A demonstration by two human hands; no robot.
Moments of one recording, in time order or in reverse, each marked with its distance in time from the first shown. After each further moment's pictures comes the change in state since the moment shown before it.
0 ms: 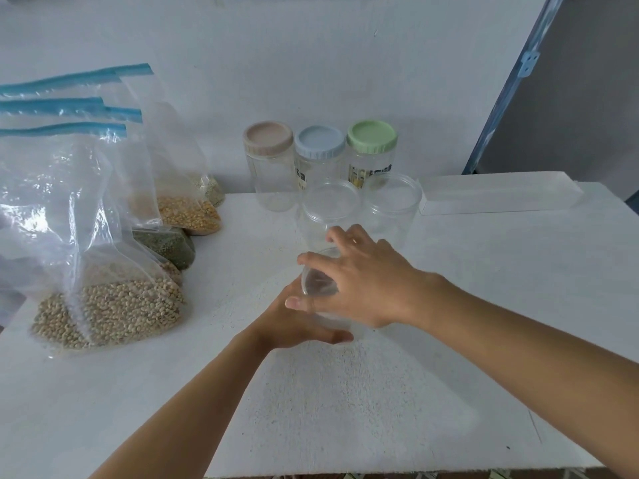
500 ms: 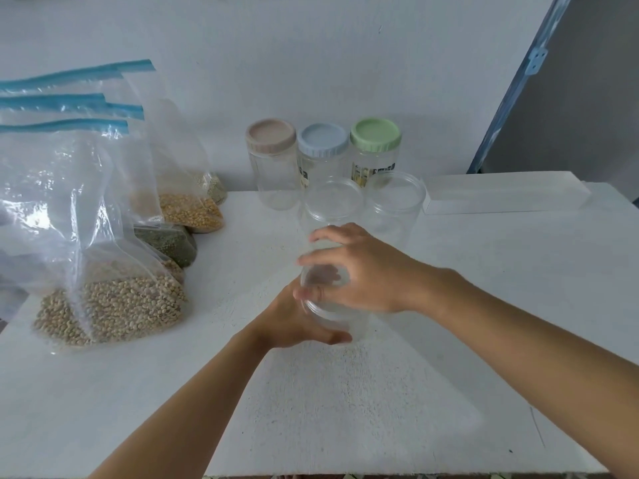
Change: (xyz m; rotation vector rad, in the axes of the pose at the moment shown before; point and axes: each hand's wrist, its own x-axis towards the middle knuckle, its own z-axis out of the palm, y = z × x) left_hand -0.004 -0.002 -0.007 -0.030 -0.015 -0.002; right_hand 0.005 0.017 -0.002 0.366 0.044 -0.129
